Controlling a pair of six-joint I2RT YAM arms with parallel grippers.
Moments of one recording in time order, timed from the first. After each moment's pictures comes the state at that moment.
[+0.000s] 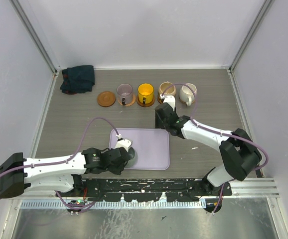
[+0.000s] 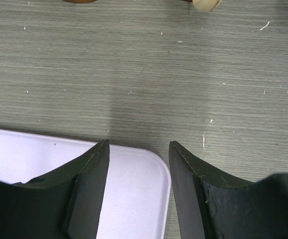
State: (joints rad) left arm -1.24 1.06 0.59 -0.61 -0.26 -0.68; right arm 0.70 1.50 0.90 -0.20 0.42 0.49
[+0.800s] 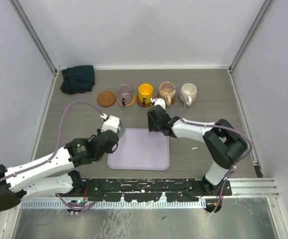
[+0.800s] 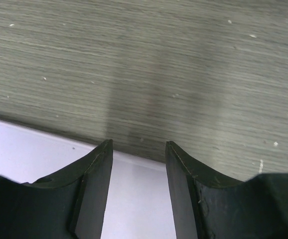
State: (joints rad) left arm -1.10 0.94 0.78 -0.73 -0.62 -0.48; right arm 0.73 1.66 0.90 -0.07 0.30 0.46
